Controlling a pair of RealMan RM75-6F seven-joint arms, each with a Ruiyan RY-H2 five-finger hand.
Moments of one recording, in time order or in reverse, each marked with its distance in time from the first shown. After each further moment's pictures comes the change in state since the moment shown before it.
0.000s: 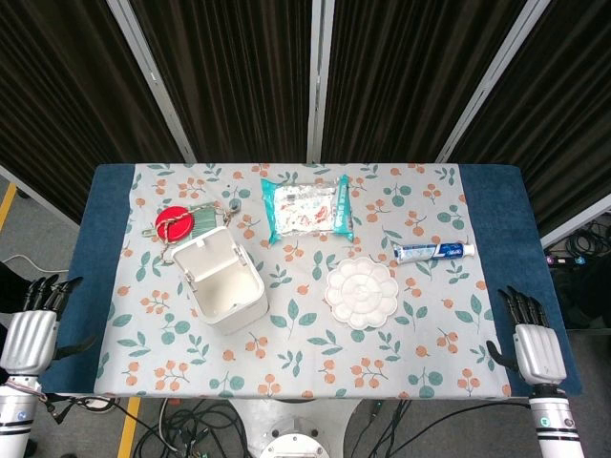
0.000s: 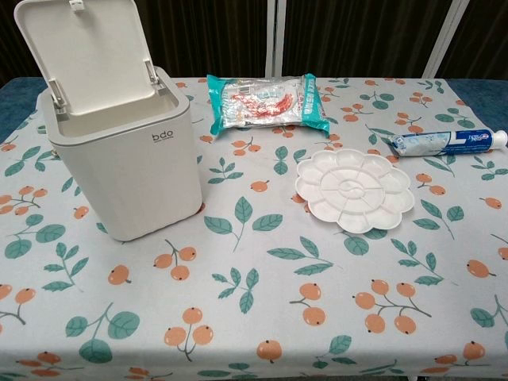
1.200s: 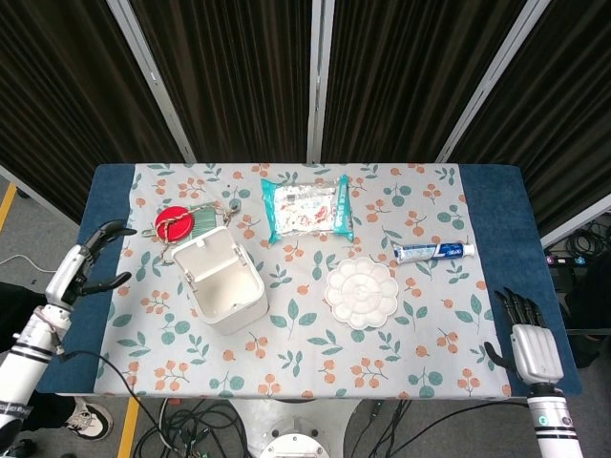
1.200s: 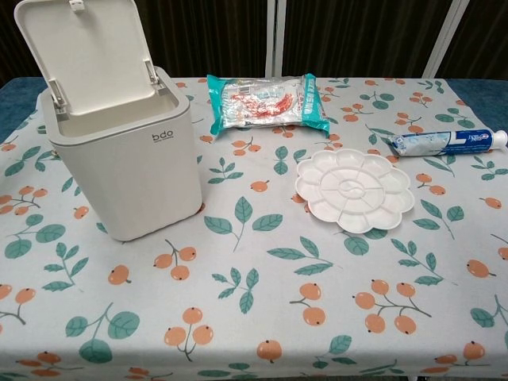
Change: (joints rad) left arm -0.297 0.162 -0.122 -0.082 0.031 -0.393 -1.194; right arm 0.006 -0.008 -0.006 0.021 0.003 -0.023 0.016
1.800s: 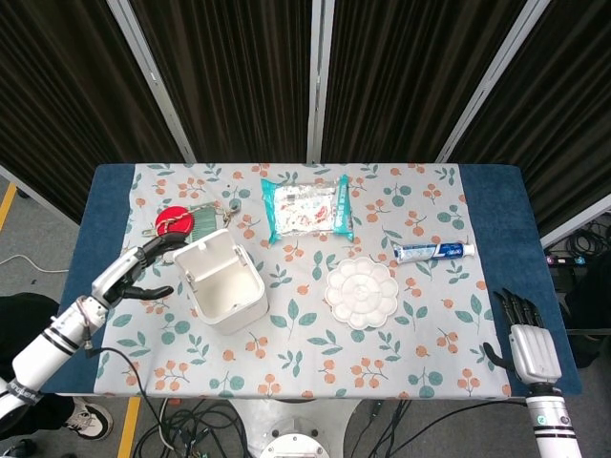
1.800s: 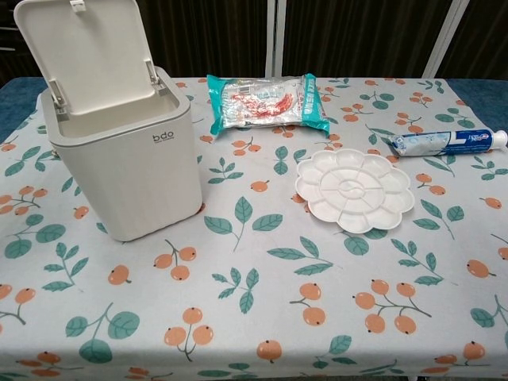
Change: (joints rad) left arm -0.162 0.042 0.094 -0.052 0.184 -0.019 -0.106; right arm 0.003 -0.008 -0.001 0.010 0.002 -0.009 0.001
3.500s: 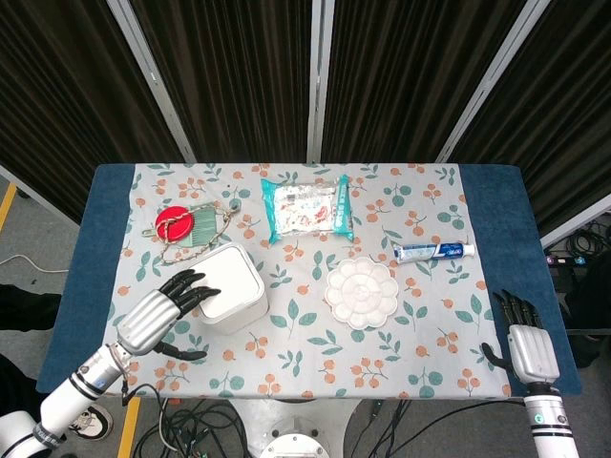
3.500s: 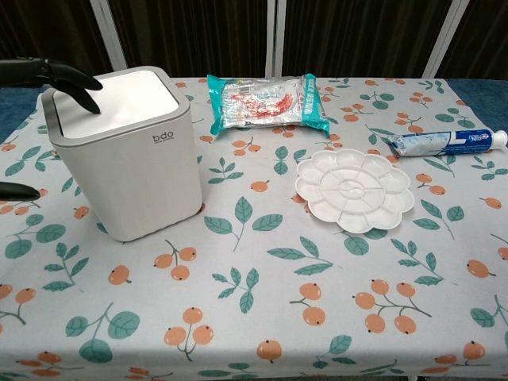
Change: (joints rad) left arm 0.088 -0.150 0.120 -0.058 0.073 0.147 1.218; right arm 0.002 -0.016 0.003 0.011 0.021 -0.017 -0.023
